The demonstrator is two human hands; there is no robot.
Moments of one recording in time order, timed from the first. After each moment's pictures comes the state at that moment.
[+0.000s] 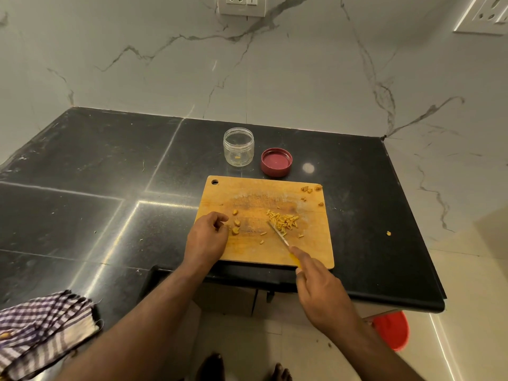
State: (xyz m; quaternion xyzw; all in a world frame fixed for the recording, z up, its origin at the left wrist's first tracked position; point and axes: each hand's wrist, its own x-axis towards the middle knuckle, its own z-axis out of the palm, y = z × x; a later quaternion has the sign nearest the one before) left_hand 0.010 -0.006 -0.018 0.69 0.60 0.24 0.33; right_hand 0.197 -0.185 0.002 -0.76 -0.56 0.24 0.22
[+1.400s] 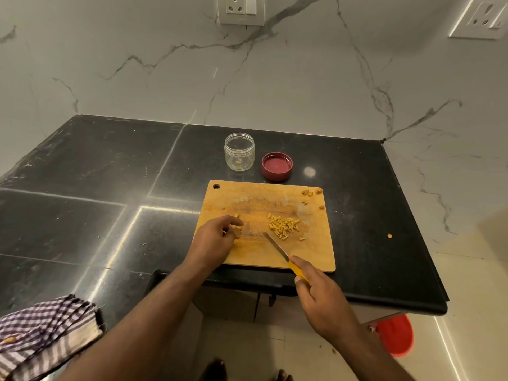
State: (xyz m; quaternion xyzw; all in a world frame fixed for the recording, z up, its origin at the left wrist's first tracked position) left_hand 0.010 -0.013 0.006 0.73 0.55 0.20 0.35; right_hand 0.195 -0.190 -0.002 -0.74 -0.55 0.27 0.28
